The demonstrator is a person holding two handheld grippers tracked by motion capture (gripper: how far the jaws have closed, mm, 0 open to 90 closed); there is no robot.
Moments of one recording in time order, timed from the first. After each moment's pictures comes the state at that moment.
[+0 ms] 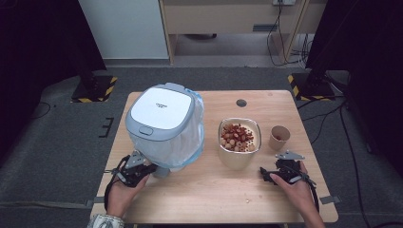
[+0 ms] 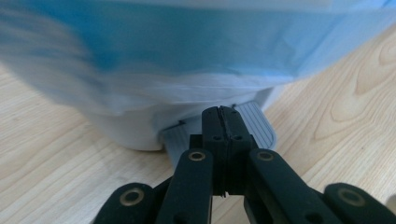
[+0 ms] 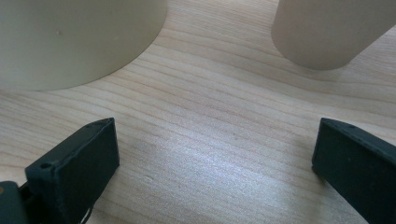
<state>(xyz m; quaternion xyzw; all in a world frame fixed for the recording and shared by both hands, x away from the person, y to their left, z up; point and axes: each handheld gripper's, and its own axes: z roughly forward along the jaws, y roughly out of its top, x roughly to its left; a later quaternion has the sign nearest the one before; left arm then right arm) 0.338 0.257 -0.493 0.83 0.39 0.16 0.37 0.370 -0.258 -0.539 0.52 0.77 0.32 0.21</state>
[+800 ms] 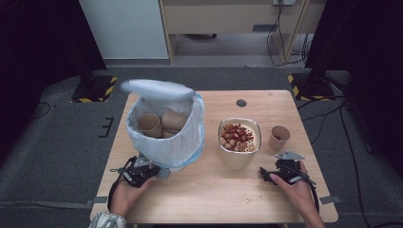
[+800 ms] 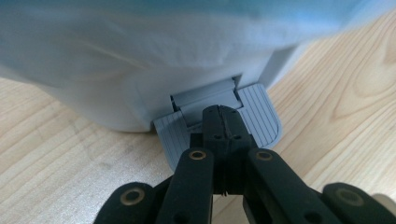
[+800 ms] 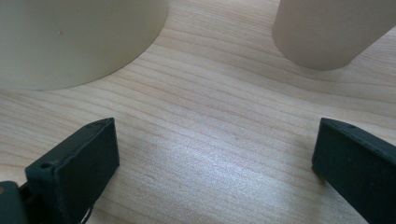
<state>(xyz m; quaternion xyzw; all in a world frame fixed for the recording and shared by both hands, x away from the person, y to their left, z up) 0.345 0.251 -0.509 0.85 0.40 0.14 0.32 0.370 -0.258 -0.539 0.52 0.77 0.32 0.21</state>
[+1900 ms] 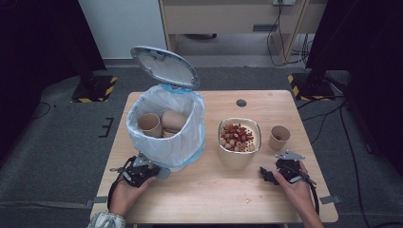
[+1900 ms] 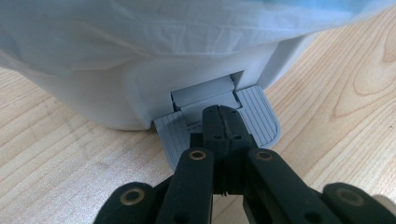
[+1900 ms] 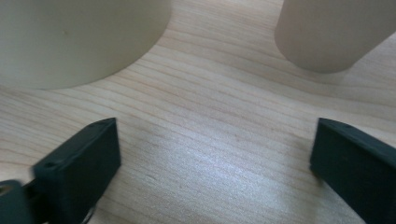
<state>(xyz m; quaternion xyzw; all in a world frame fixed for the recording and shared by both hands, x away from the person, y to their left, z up) 0.347 0.255 -0.511 0.84 0.40 0.13 0.34 0.370 -0.258 -0.537 0.51 0.77 0.32 0.21</state>
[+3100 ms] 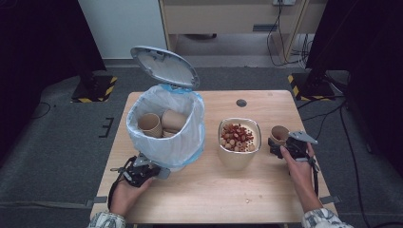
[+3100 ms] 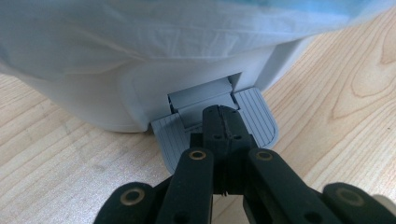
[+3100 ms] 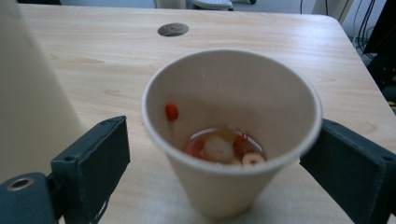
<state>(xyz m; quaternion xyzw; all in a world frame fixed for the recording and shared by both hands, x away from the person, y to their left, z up) 0.347 0.253 -0.511 0.84 0.40 0.13 0.34 0.432 -0.284 -0.516 0.54 0.66 0.42 0.31</state>
